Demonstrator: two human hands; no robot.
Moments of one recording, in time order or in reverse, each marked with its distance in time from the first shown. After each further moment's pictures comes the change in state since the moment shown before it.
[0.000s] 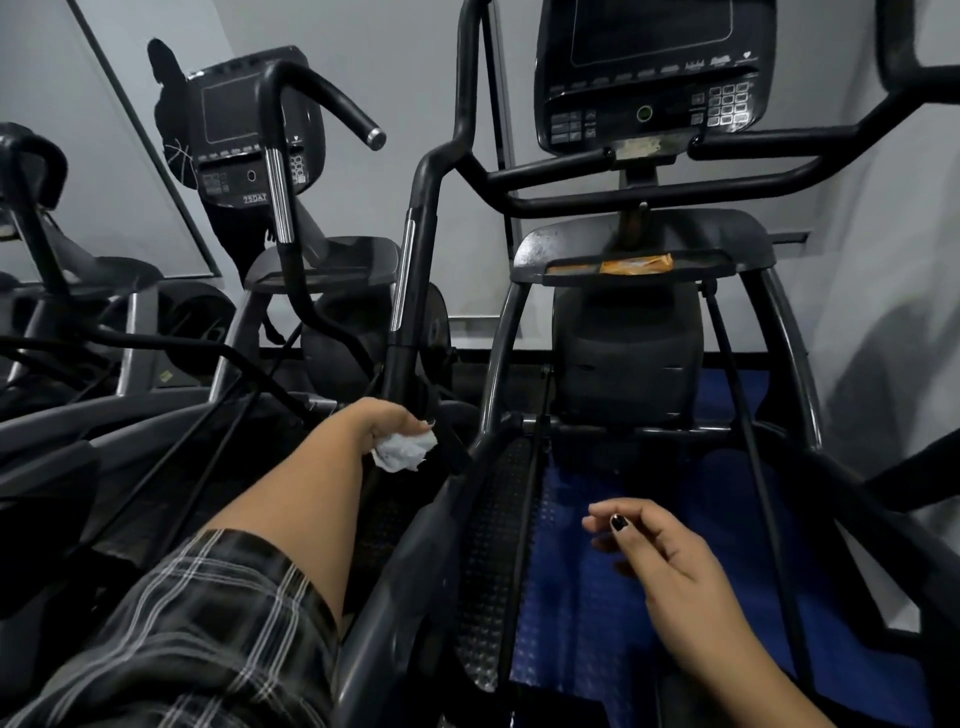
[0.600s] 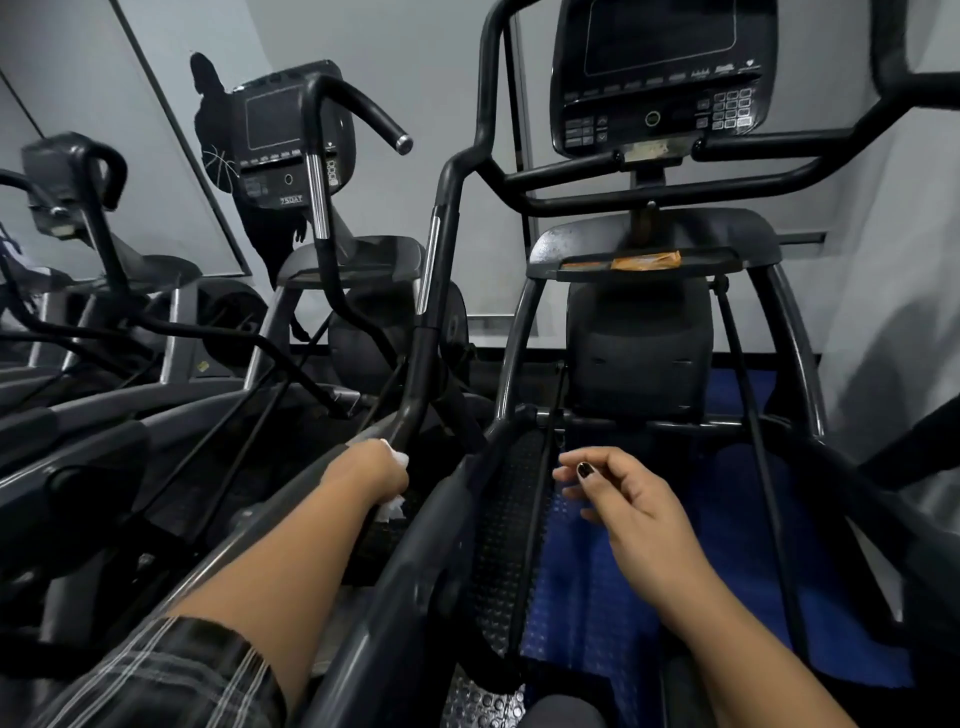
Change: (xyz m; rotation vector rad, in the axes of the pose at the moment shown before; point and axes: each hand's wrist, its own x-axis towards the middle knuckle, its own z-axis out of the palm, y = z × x) left_hand -0.062 -0.085 0.039 0.748 0.521 0.013; right_hand -0.030 -0.028 0.016 0.022 -0.066 -0.110
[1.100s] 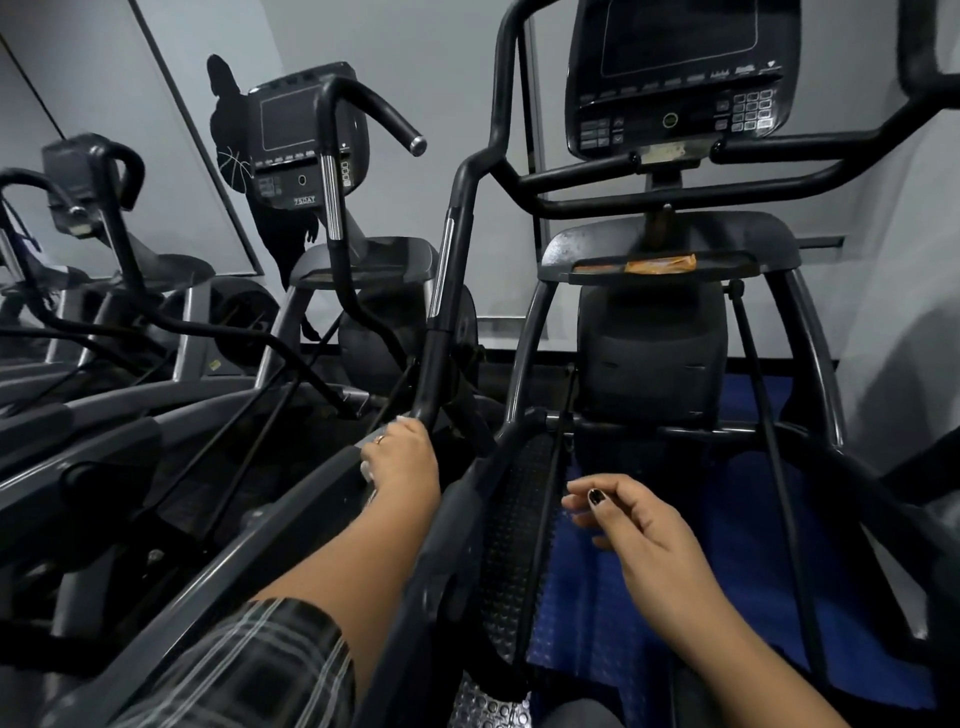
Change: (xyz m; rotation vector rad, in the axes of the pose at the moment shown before) left_hand 0.005 0.029 0.028 0.385 0.379 0.006; right_hand -0.008 0.010 0.005 -0.035 -0.030 0.029
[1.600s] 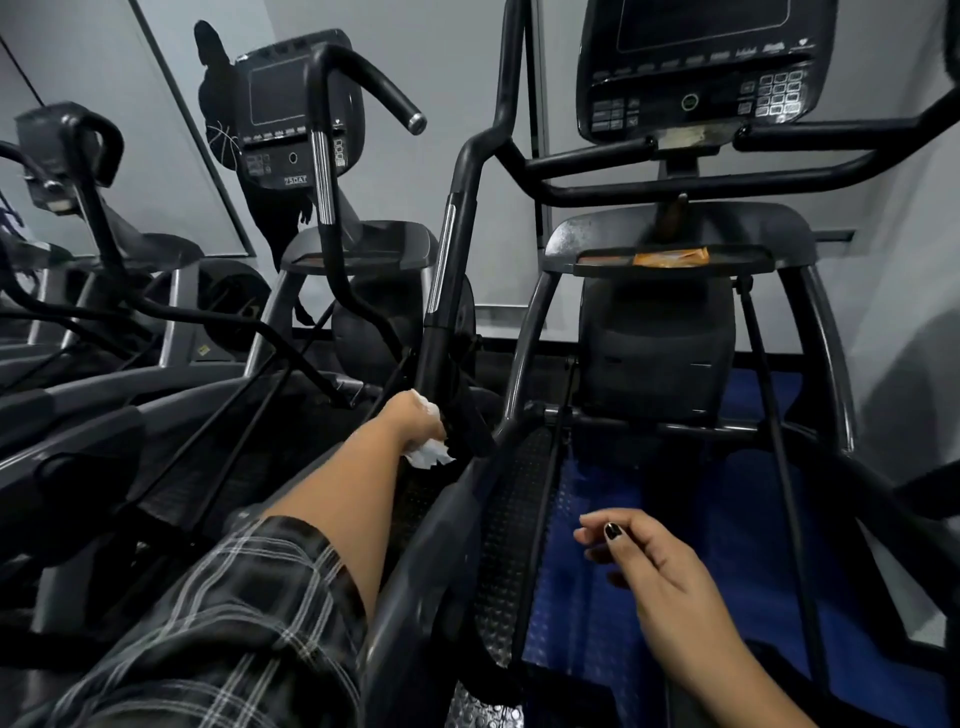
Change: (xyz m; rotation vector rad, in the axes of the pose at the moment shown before) left_hand 0.088 -0.005 -0.013 -0.893 -0.347 -0.067; right_hand 0.016 0.024 0.001 -0.035 0.012 0.107
